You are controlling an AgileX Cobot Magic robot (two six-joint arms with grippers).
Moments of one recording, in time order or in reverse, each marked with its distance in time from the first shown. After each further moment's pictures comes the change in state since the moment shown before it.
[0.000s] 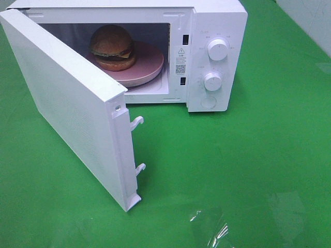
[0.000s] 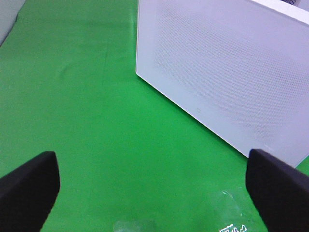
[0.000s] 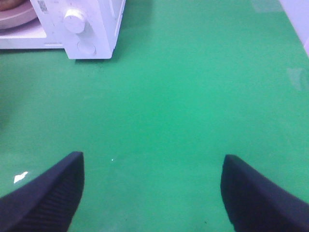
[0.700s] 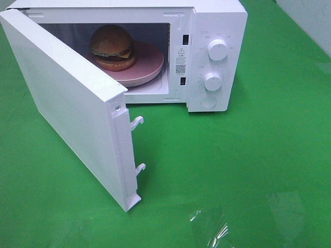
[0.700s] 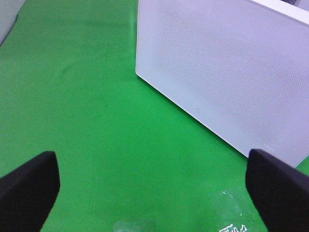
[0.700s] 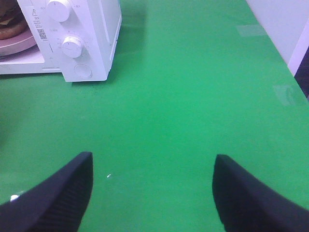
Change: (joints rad) left arm 0.000 0.000 0.000 0.000 -0.001 0.000; right arm -0.038 -0.072 0.000 0.003 0.002 -0.001
